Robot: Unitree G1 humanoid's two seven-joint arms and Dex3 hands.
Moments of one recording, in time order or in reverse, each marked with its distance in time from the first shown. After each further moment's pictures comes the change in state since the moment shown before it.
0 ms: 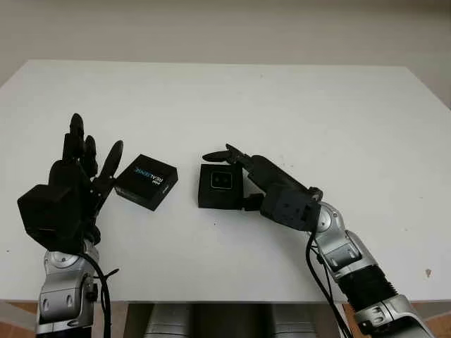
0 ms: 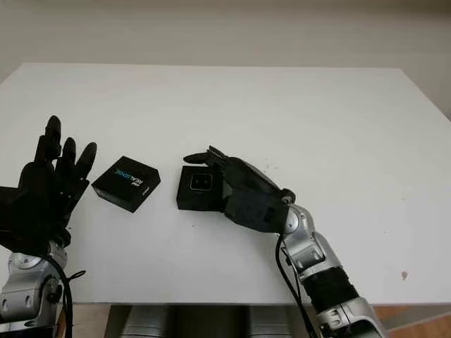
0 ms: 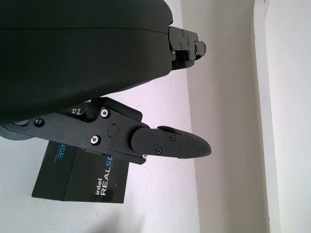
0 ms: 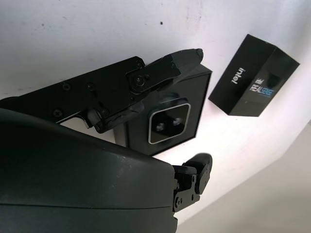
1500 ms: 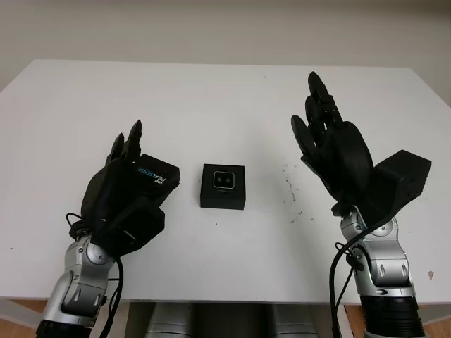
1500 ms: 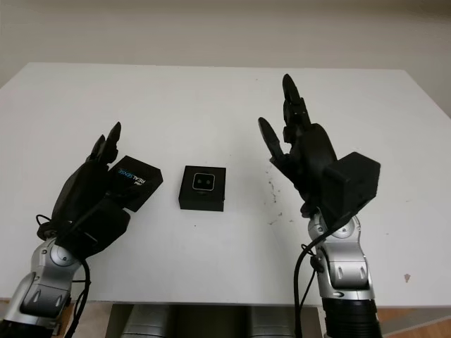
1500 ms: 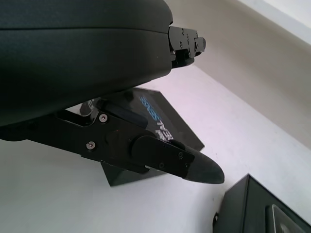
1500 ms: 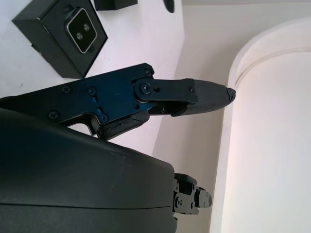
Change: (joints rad) left arm -0.019 0.165 -0.336 0.063 0.643 0.043 -0.022; right arm 0.159 0.107 -0.366 -0.404 0.507 0.266 -0.148
